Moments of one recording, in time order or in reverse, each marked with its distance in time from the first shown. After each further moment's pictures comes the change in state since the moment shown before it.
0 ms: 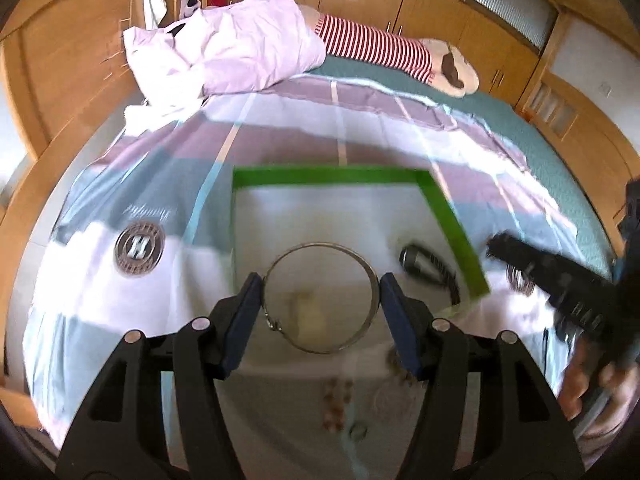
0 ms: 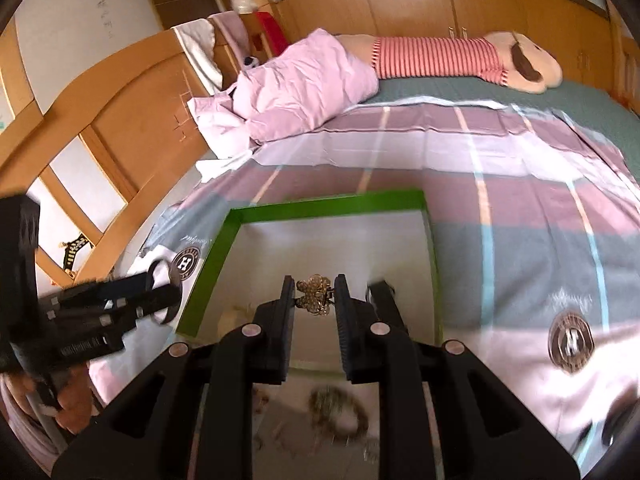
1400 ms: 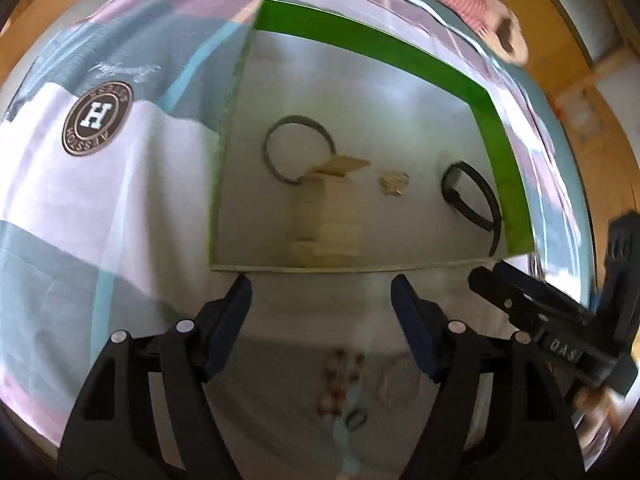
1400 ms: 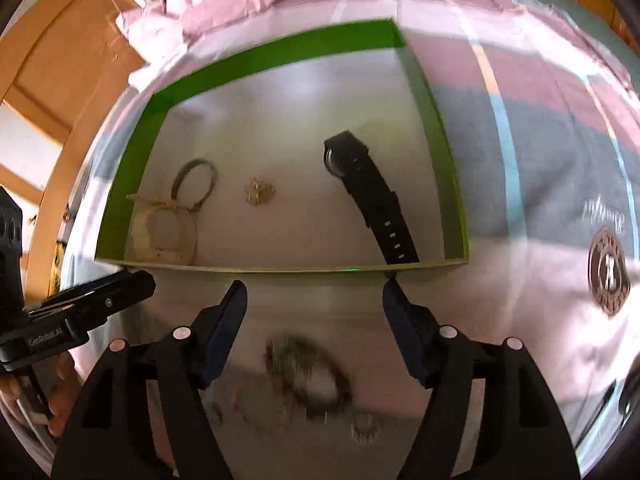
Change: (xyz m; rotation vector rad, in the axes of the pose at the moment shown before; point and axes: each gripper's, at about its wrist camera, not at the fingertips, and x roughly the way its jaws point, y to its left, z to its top) left arm 0.099 0.049 -0.039 -0.244 0.311 -0.045; right arm 0.092 -0.035 -0.032 0.099 0.361 -0.116
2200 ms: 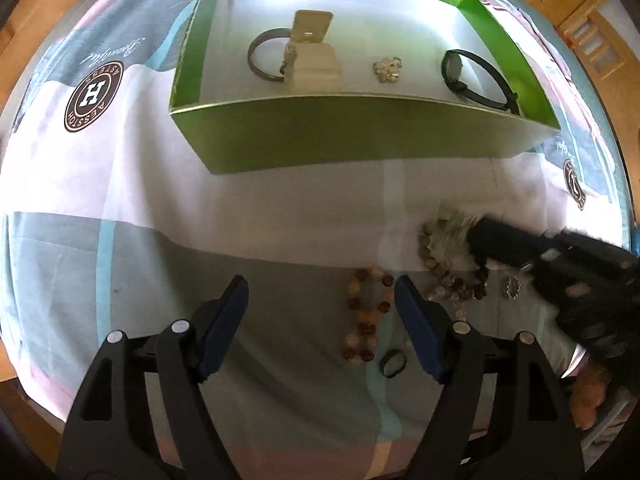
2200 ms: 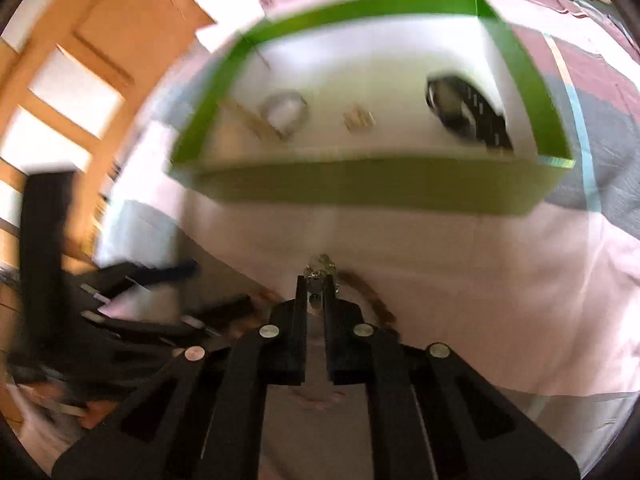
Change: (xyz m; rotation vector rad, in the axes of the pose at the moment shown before) left arm 0.015 -0.019 -0.060 0.190 0.136 0.138; right arm -0.004 0.023 -0.038 -0.090 0.059 0.240
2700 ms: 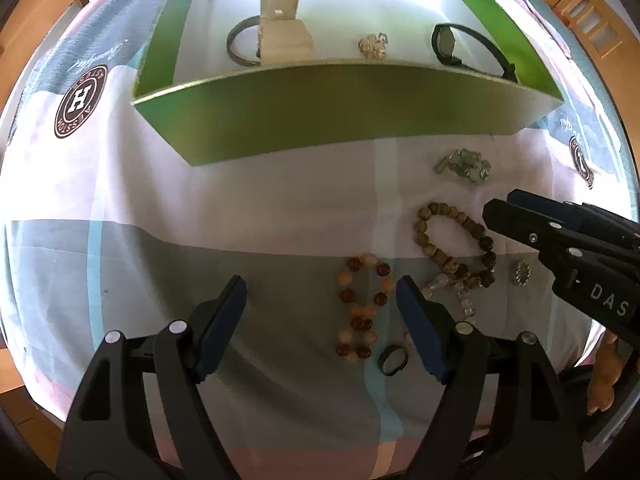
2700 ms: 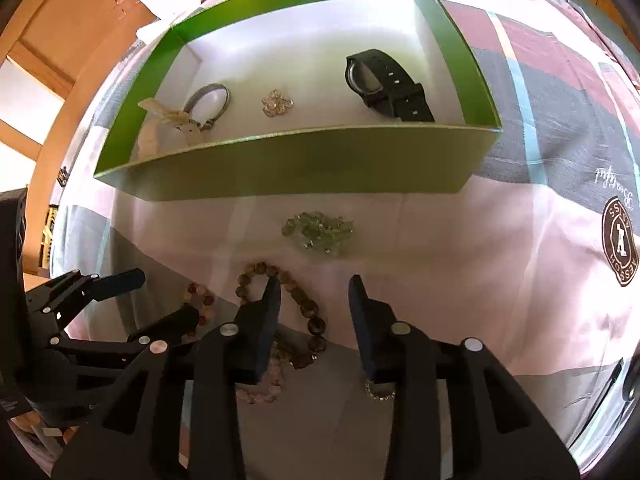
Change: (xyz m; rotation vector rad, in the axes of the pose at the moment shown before) left arm 0.019 -0.016 0.002 0.049 0.039 0.037; right arm 0.012 -0.024 0.001 0.057 0.081 -0.238
